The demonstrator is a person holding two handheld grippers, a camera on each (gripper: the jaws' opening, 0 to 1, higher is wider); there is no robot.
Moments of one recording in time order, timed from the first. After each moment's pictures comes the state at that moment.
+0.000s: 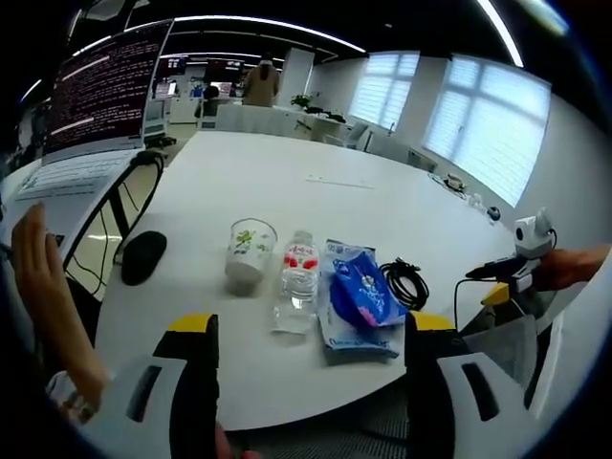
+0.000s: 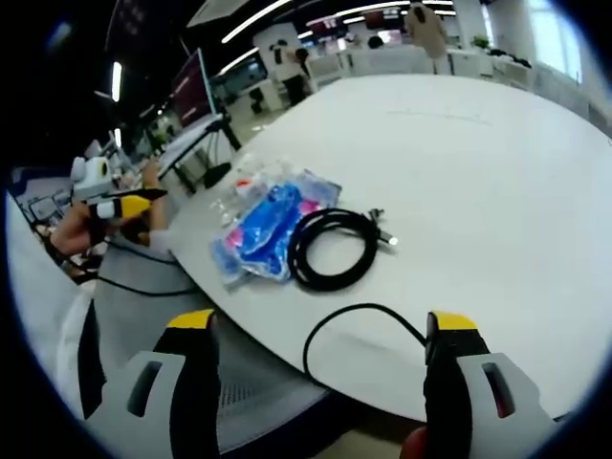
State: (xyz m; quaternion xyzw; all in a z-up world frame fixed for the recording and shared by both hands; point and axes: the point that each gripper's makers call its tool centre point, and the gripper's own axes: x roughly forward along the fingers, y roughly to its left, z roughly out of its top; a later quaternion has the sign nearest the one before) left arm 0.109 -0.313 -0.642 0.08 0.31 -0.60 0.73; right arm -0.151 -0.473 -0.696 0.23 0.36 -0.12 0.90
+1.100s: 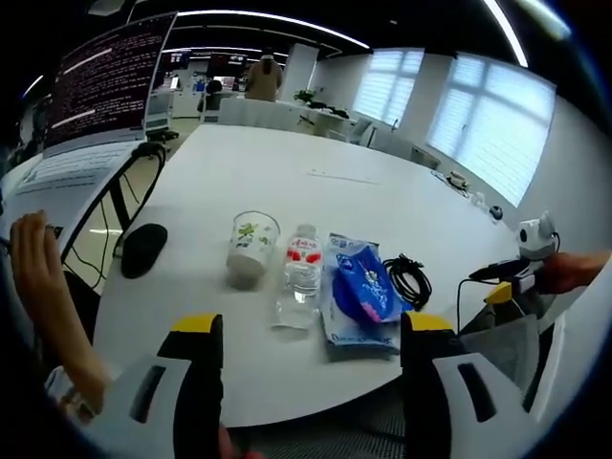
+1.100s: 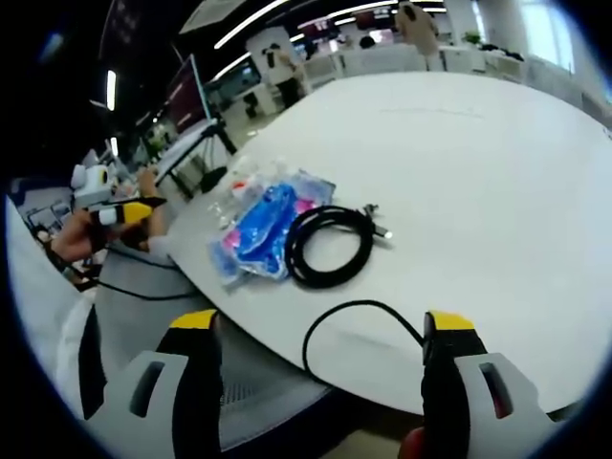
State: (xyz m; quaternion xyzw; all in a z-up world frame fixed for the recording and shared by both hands) left arm 0.112 -0.313 -0.649 0.08 0.32 -0.60 0.73; right arm -0.155 -0.473 -0.699 0.24 0.35 -0.13 0.89
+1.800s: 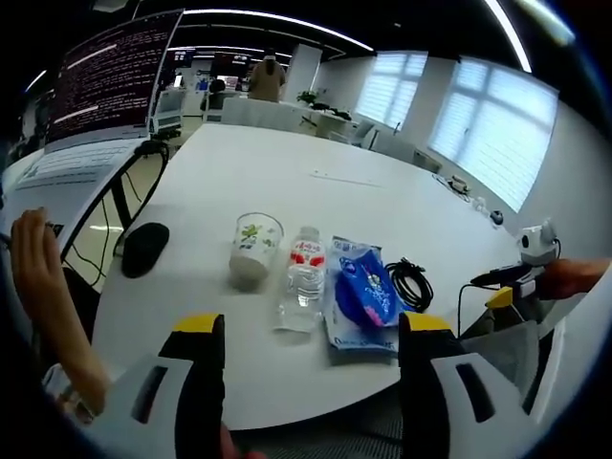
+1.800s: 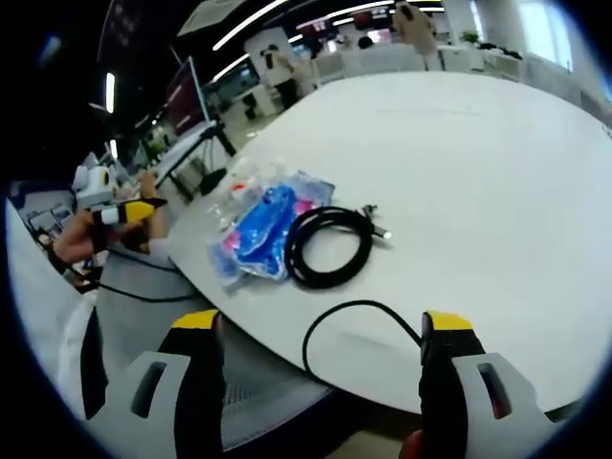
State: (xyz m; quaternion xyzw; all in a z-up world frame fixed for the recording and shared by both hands) left arm 0.117 -0.315 -0.649 0.07 0.33 -0.59 0.73; right arm -0.155 -0.474 -0.697 0.25 0.35 -0.14 0.89
